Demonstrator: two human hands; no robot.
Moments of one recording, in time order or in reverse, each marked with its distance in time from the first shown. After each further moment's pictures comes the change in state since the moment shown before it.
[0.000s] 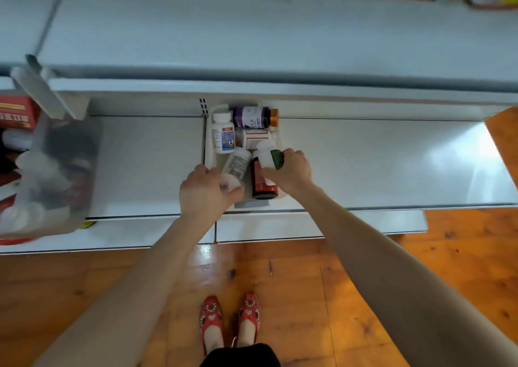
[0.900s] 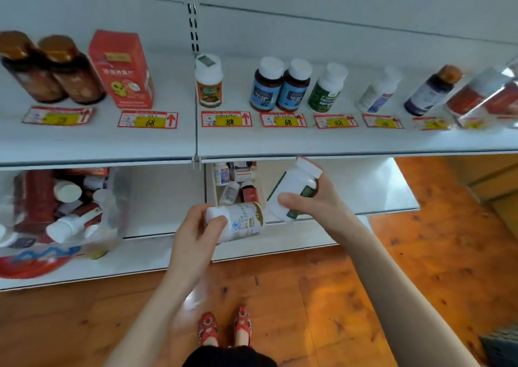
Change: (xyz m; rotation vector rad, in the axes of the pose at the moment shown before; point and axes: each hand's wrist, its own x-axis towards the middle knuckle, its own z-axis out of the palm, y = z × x) left_hand -0.161 0.036 -0.227 -1.099 -0.043 -0.093; right_hand -0.262 -0.071 -0.186 0.842 -0.084 -0.273
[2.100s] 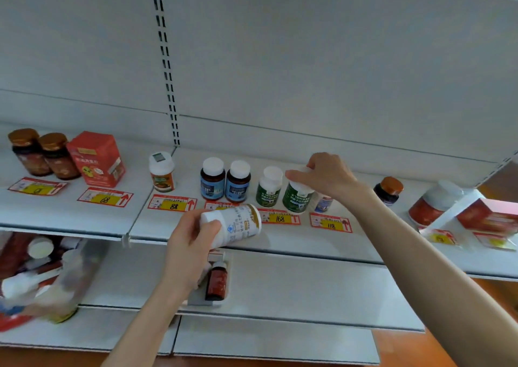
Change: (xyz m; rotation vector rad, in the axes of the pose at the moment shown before) left_hand 0.038 0.123 0.141 -0.155 0.270 0.158; right_hand 0.128 -0.133 -0.174 -1.084 0.167 -0.185
